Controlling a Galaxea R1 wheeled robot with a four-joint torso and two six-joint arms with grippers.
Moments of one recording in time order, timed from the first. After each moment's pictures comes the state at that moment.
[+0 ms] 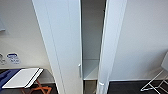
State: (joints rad) left arm 1.48 2.95 -2.76 0.87 -0.15 -0.75; right arm -1.53 3.03 -2.88 -1.25 0.20 1.51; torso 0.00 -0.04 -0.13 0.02
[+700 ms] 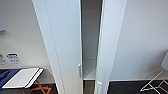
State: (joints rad) left arm 1.51 3.06 -2.79 0.90 -0.05 -0.75; right arm -1.53 3.09 -2.79 -1.30 0.08 1.41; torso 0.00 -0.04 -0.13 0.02
